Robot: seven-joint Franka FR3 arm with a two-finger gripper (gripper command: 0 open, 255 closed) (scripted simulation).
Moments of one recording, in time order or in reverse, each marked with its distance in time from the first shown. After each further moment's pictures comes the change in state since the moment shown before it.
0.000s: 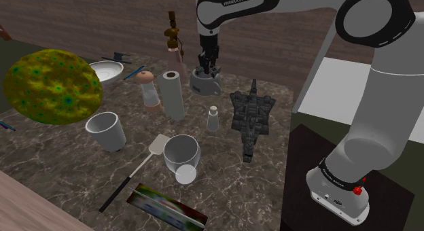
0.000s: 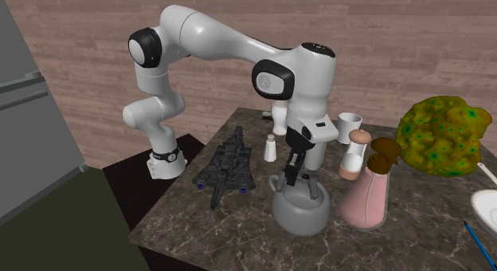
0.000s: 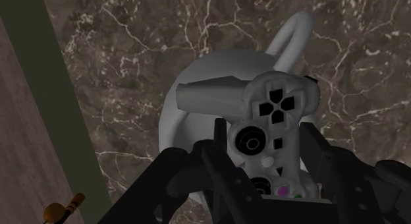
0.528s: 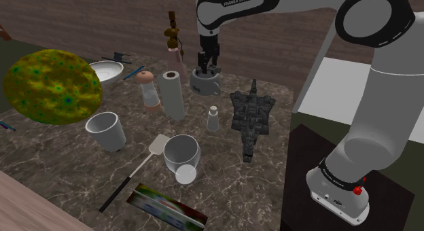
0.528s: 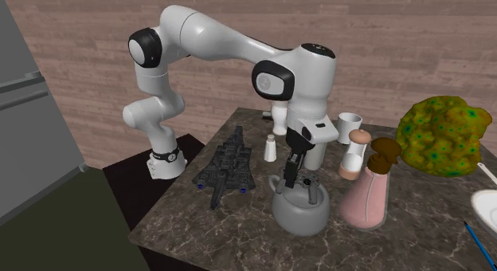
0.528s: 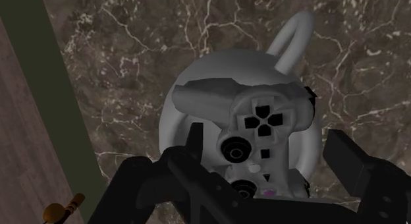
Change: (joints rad) arm 0.000 0.001 0.000 -0.002 0.000 0.002 0.000
